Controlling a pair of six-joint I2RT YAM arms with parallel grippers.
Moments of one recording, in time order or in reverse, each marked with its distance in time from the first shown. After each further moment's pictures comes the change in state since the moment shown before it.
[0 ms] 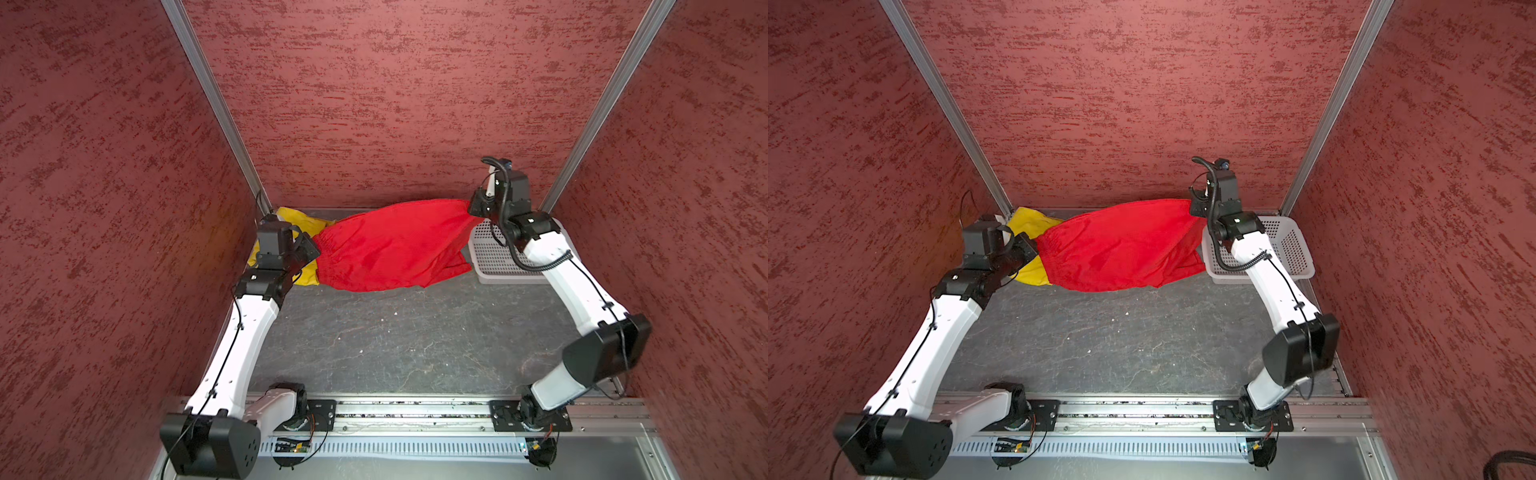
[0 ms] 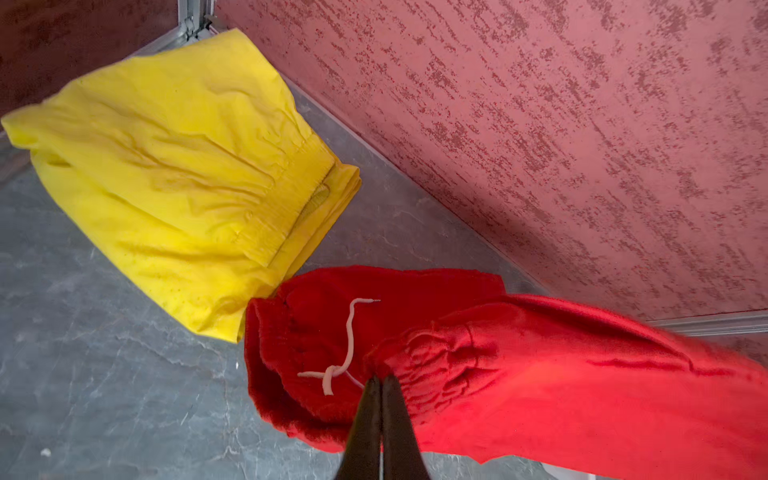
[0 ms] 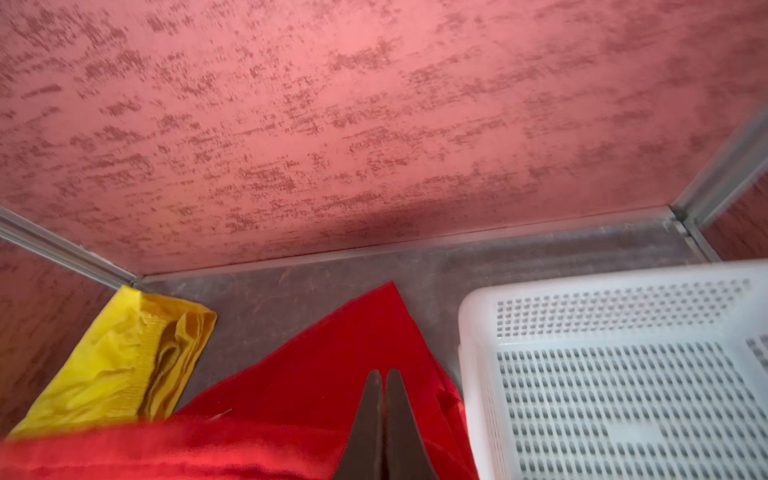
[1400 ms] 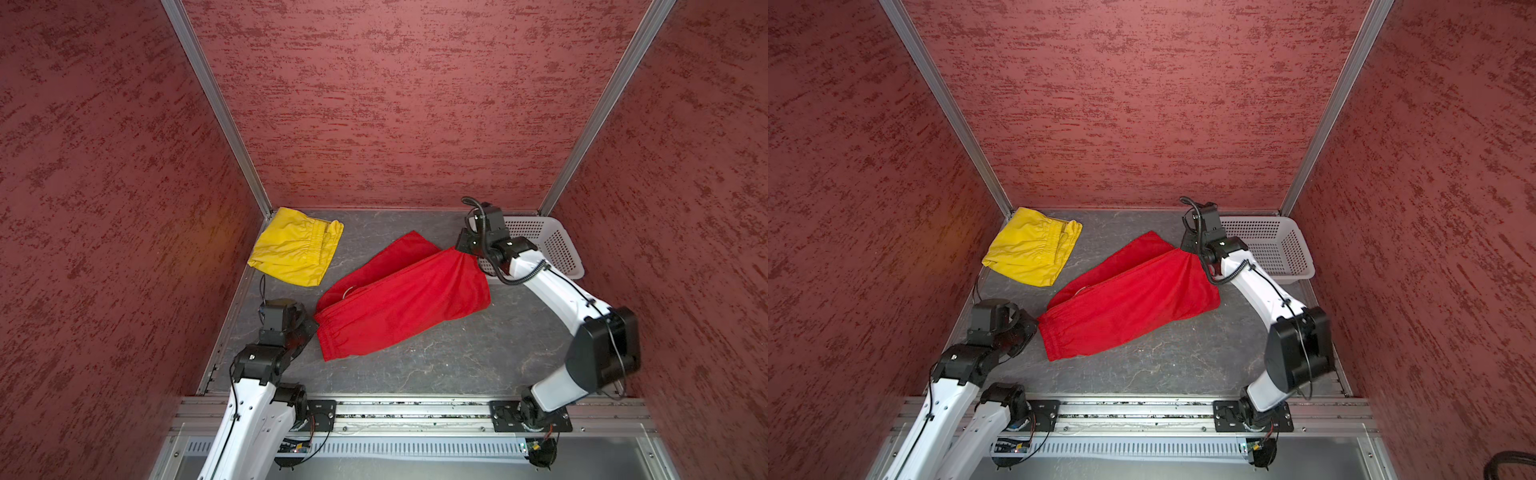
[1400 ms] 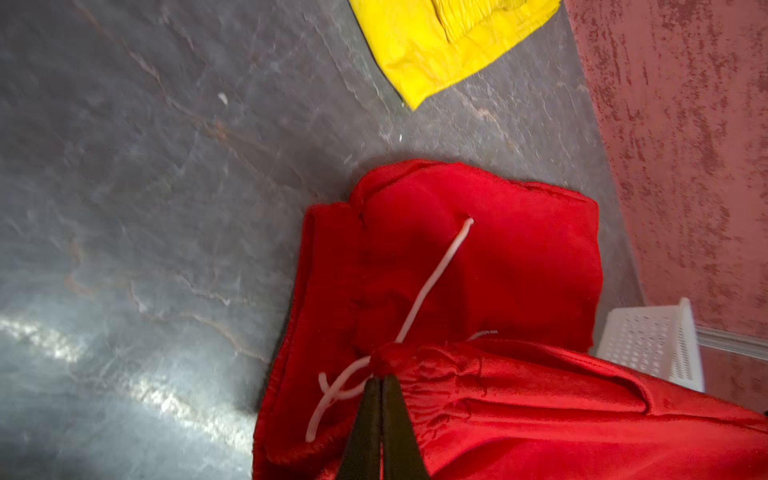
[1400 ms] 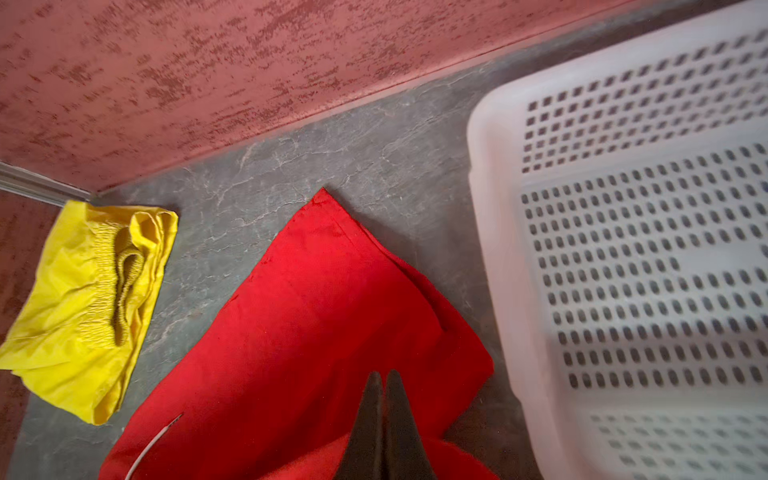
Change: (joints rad) left arm -0.030 -0.388 -0.455 -0.247 -0.042 -0.289; right arm 0.041 0.168 -0.115 0.010 -0.053 0.114
